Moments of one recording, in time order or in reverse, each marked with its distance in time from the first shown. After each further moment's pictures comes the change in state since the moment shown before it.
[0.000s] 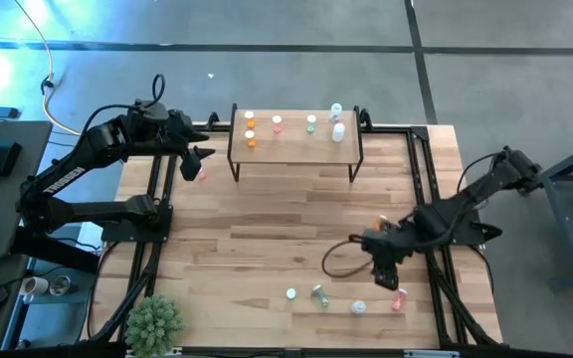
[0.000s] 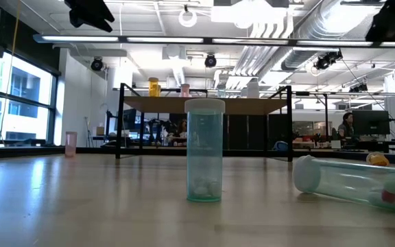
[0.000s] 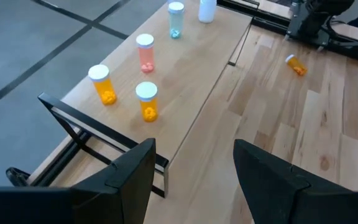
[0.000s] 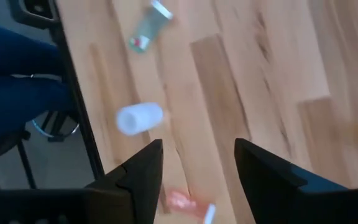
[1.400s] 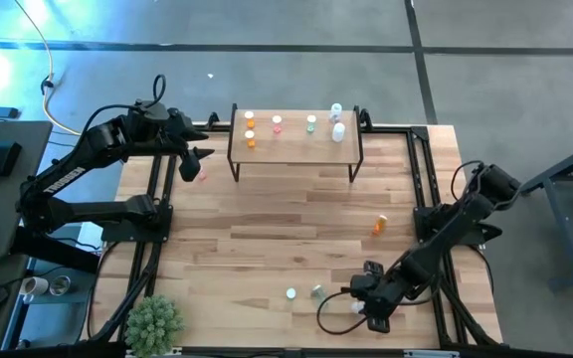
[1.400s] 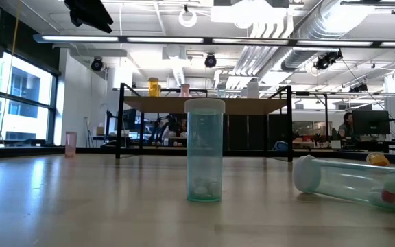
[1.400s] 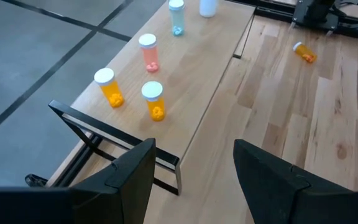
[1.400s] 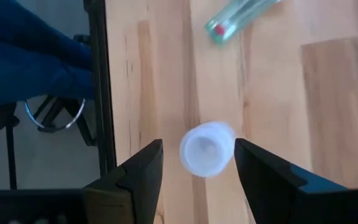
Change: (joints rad) left arm 0.000 0.000 0.000 -0.010 -0.021 0.086; right arm 0.242 0.301 -0.049 0.432 0.120 0.043
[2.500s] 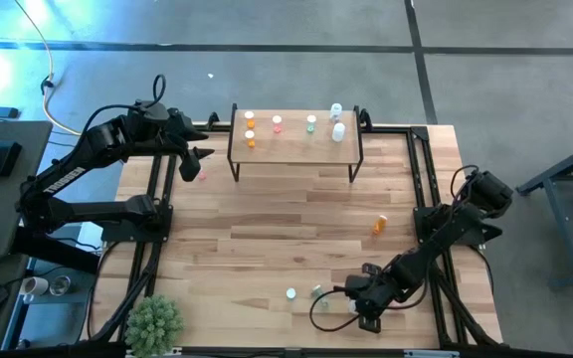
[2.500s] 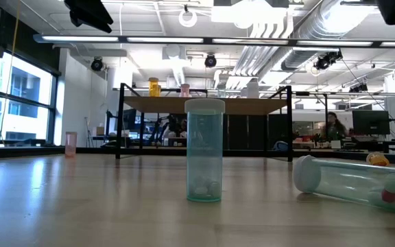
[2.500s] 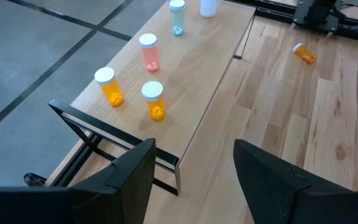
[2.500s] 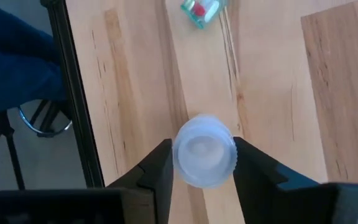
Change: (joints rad) left arm 0.000 0.000 0.000 0.000 0.000 -0.009; right arm -0.026 0.096 0.002 0.024 -0.043 0.082
